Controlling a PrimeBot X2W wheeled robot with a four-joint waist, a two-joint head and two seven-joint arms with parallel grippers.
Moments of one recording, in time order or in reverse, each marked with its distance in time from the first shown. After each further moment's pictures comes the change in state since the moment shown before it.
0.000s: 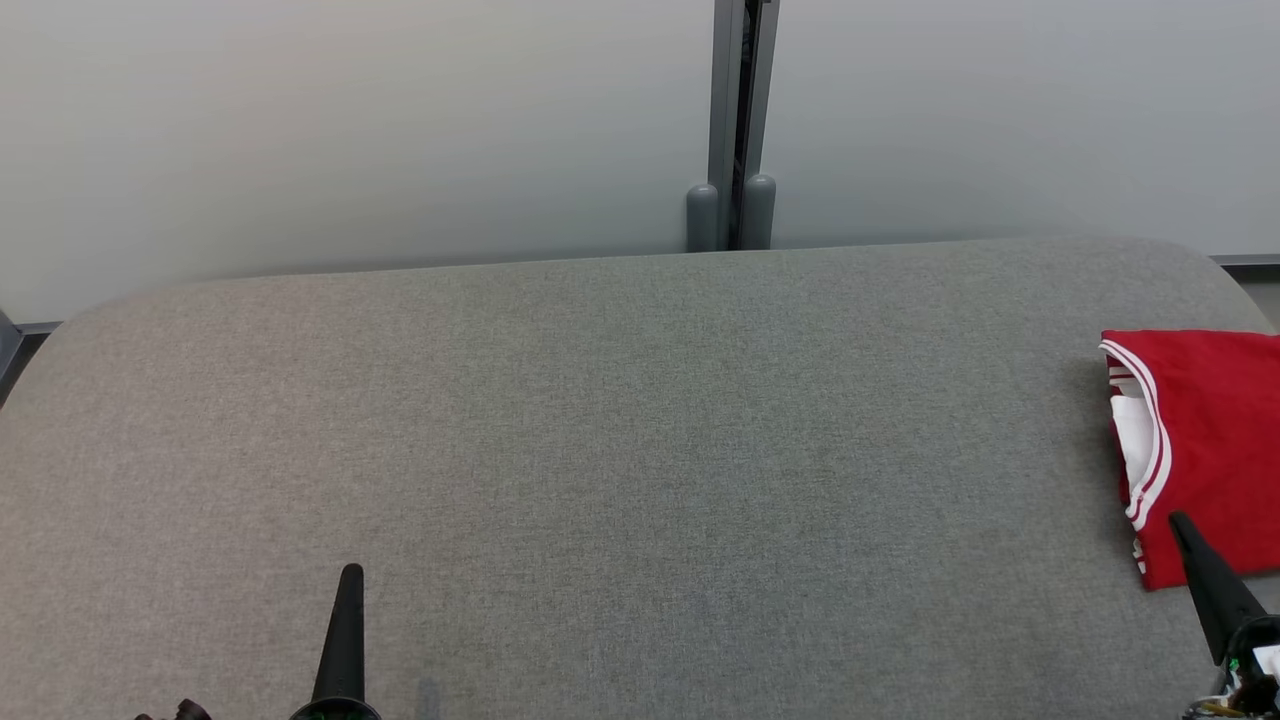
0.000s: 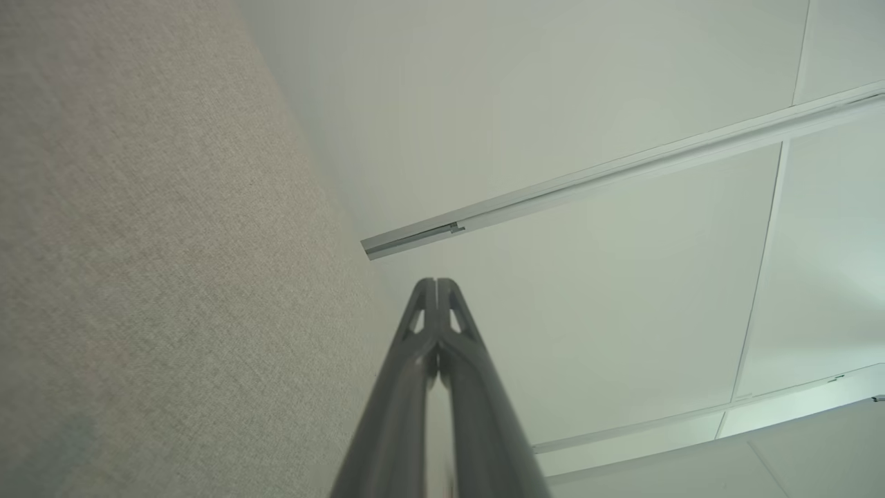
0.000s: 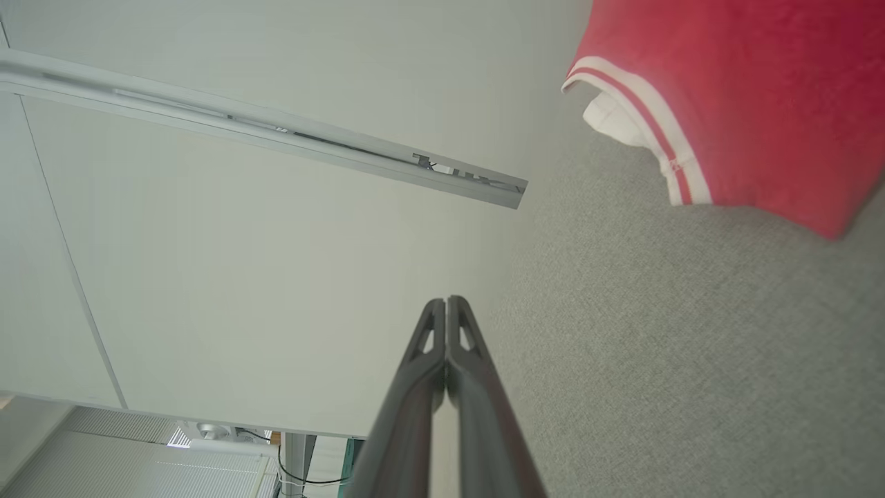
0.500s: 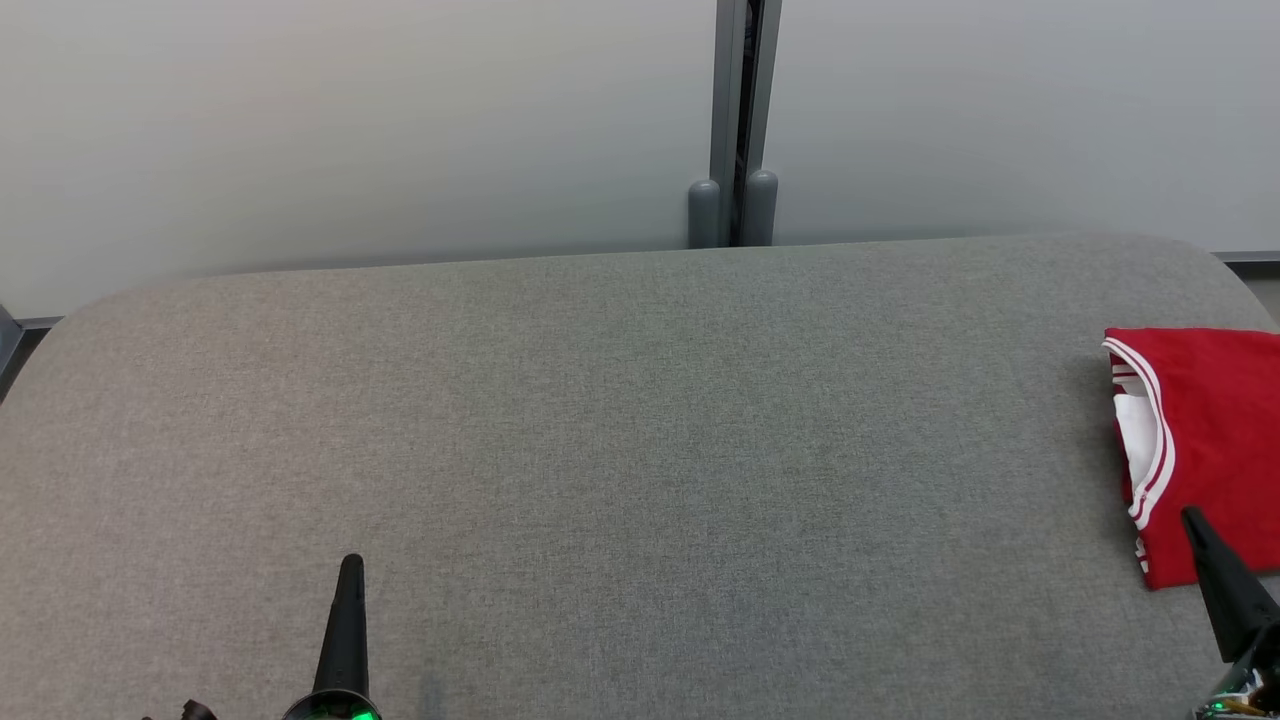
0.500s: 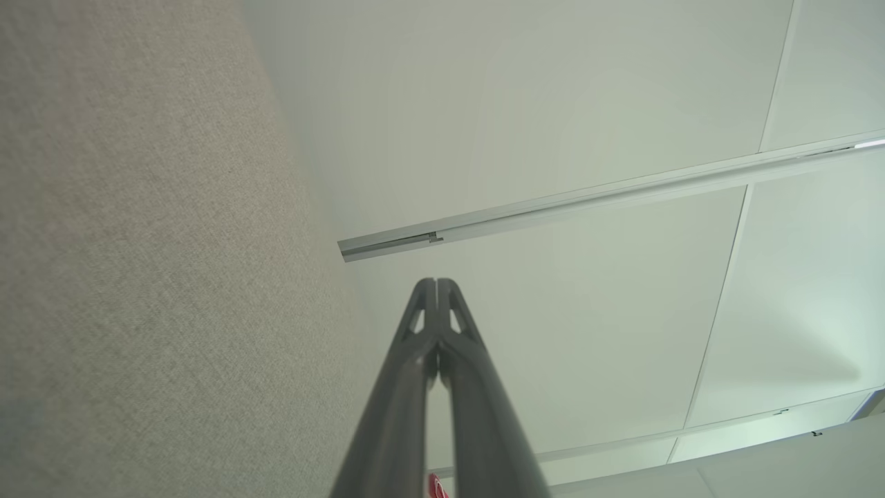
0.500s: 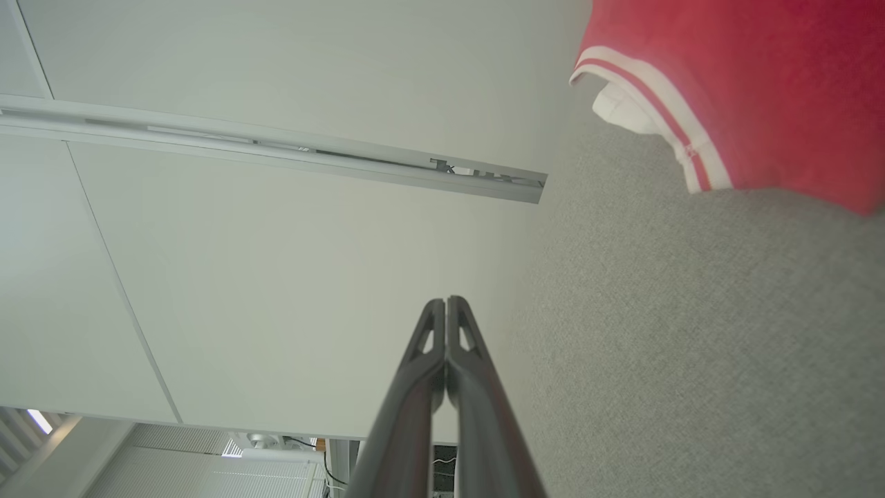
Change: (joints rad) left arm -0.008 -0.026 0.008 -0.005 -0.082 -0.031 -0.004; right arm -0.006 0.003 -0.030 0.007 0.112 0.000 0.038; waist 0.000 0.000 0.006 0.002
